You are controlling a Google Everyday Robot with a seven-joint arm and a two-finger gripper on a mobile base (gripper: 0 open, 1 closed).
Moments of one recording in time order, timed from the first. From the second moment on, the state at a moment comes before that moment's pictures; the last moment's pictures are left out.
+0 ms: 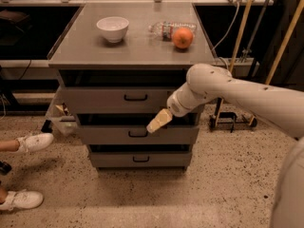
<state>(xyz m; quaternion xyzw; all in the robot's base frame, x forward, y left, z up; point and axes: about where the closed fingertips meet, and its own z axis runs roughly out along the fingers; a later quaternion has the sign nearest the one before) 0.658 -0.055 0.651 -0.41 0.87 0.16 0.23</state>
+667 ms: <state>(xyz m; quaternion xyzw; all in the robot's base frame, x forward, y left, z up) 0.549 -0.083 0.735 -0.24 0.90 0.17 0.32</state>
